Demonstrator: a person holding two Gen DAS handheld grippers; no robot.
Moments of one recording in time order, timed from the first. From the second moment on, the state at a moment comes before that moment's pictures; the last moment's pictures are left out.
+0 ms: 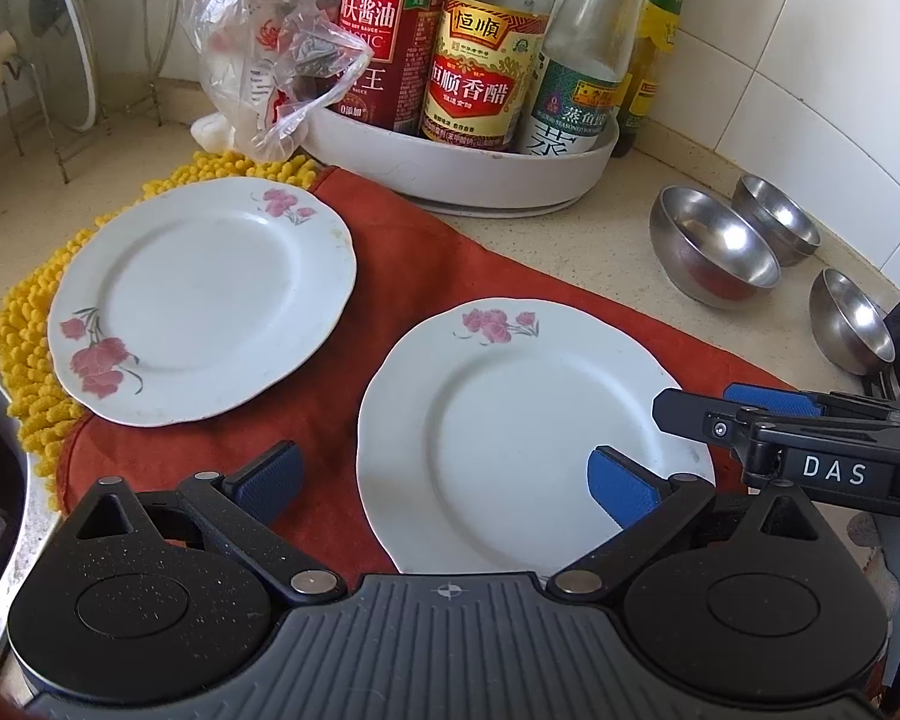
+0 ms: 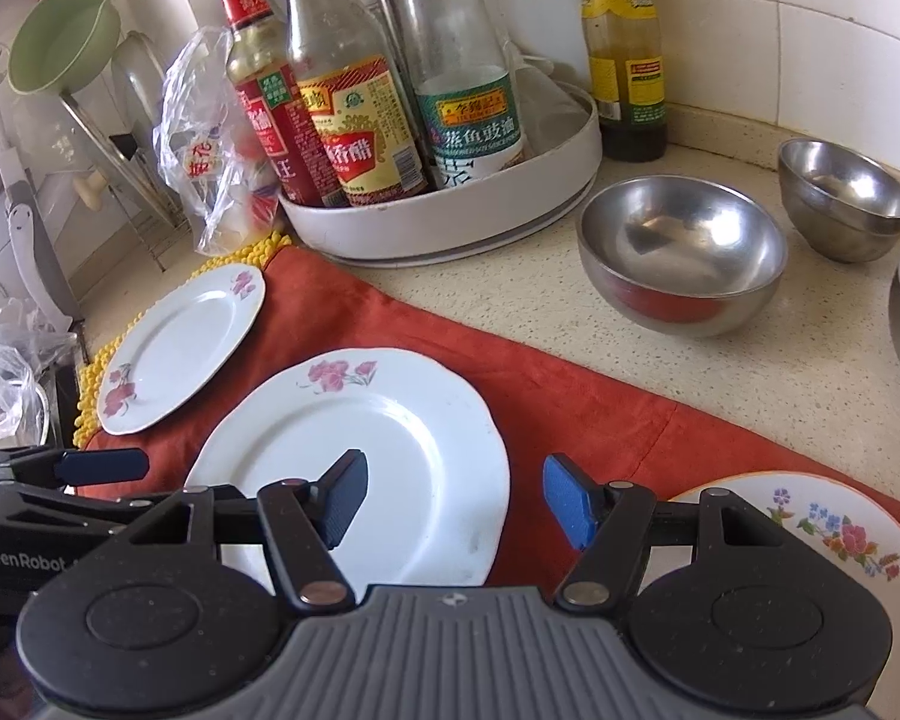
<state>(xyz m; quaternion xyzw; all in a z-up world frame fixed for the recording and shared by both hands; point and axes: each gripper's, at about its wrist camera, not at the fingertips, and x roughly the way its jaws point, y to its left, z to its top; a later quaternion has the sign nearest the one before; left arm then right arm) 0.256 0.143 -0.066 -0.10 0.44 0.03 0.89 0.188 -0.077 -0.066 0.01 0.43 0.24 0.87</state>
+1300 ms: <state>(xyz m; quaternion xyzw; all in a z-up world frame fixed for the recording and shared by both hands) 0.285 0.123 -0.089 -0.08 0.47 0.07 0.88 0.198 -0.080 -0.086 -0.01 0.45 0.30 0.84</state>
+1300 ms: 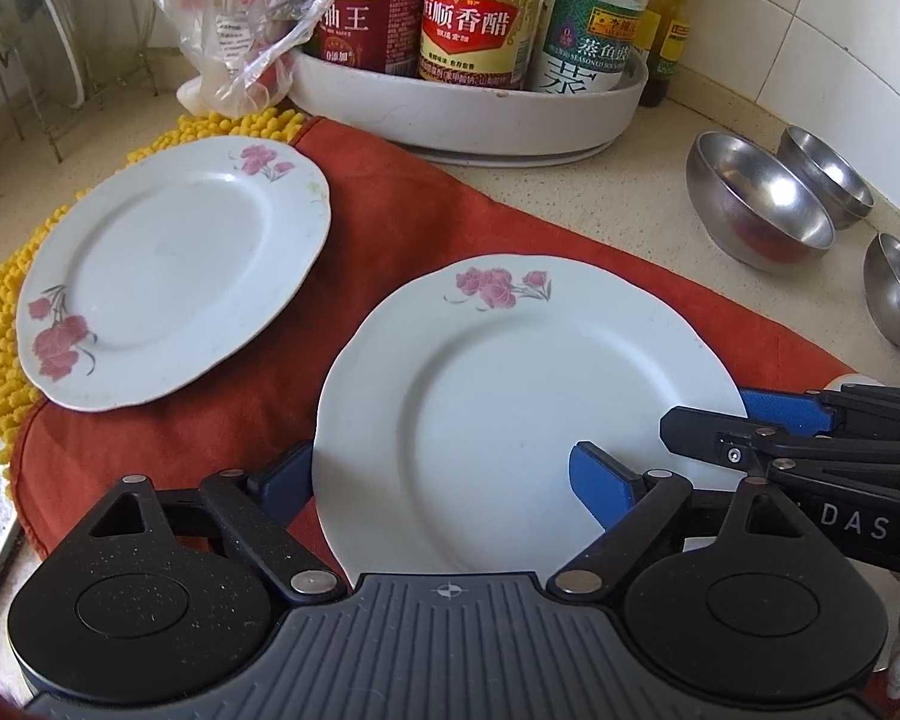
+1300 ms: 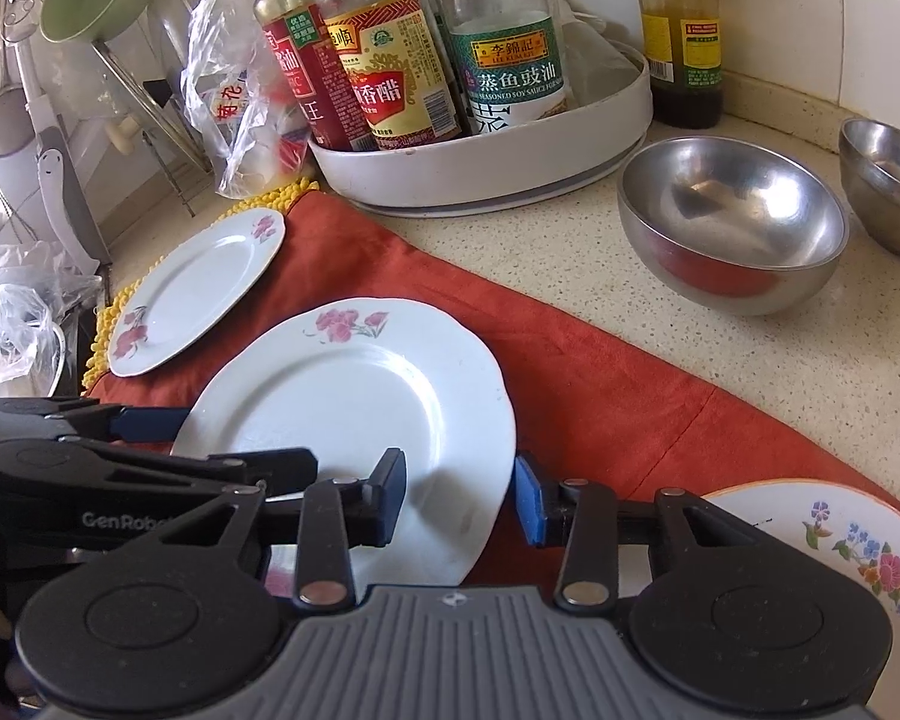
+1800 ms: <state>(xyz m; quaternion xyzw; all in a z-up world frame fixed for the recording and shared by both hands) 0.285 0.120 -0.085 -0.07 0.47 0.07 0.88 0.193 -0.079 -0.080 0.01 0.46 0.26 0.85</state>
